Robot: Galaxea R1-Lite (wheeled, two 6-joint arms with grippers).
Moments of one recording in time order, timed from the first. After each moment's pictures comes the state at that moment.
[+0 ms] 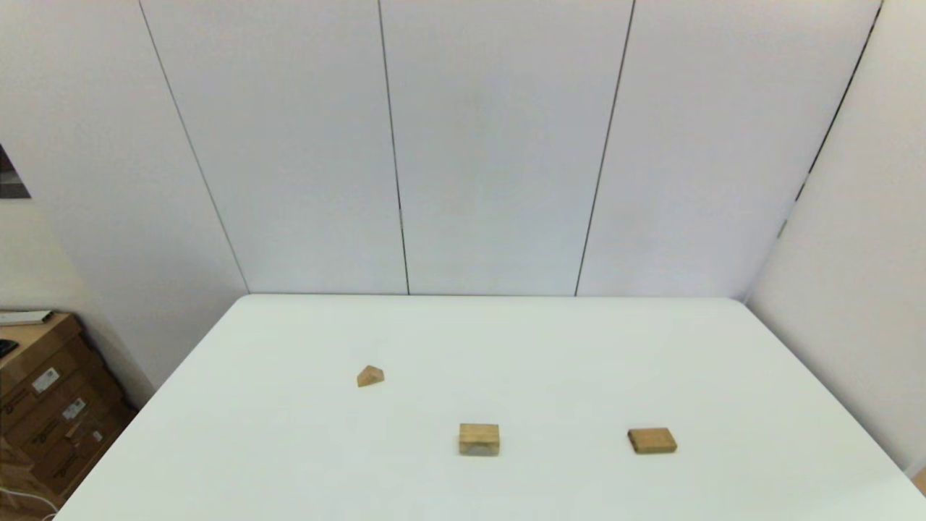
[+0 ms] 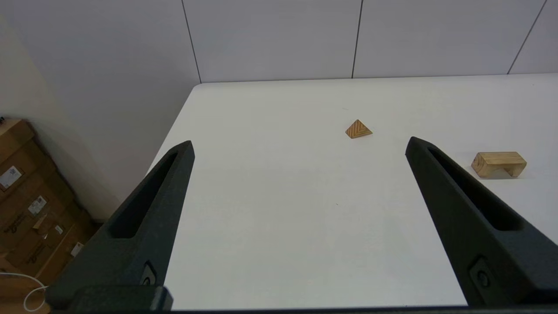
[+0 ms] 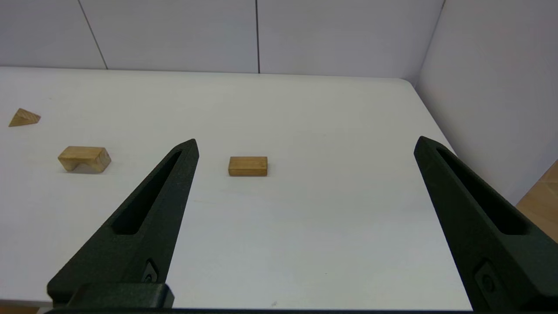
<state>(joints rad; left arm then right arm) -0.01 0.00 0.00 0.00 0.00 0.00 0.00 0.00 -0.01 0.03 0.01 -0.01</state>
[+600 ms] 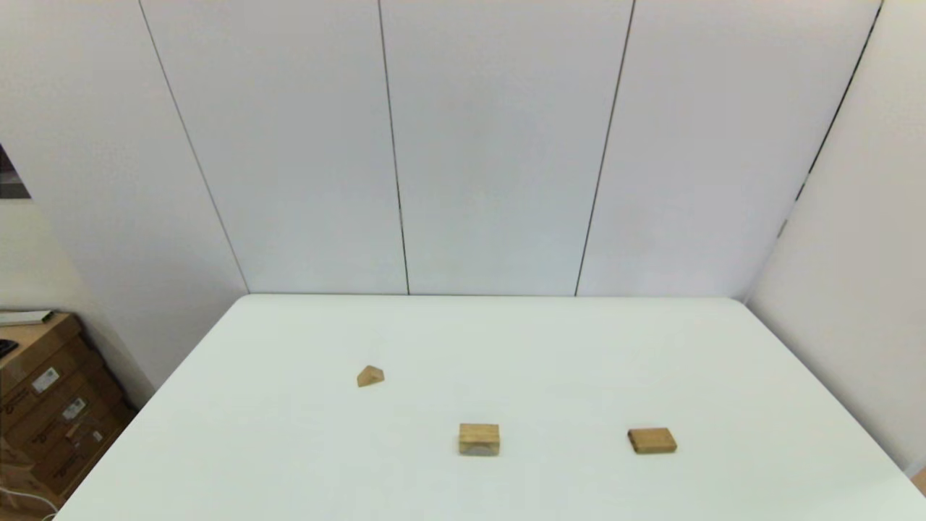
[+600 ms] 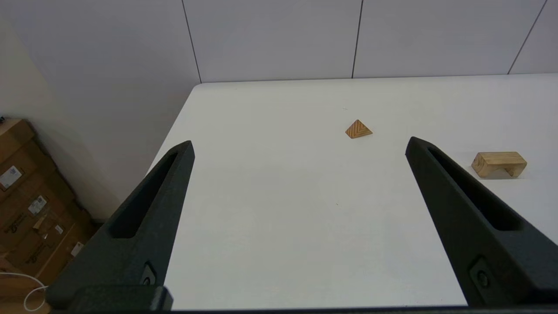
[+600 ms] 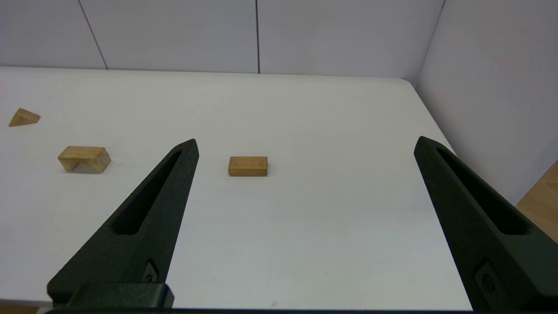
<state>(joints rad) -0.01 0.00 0.00 0.00 0.00 0.00 0.00 0.00 -0.01 0.03 0.01 -0.02</state>
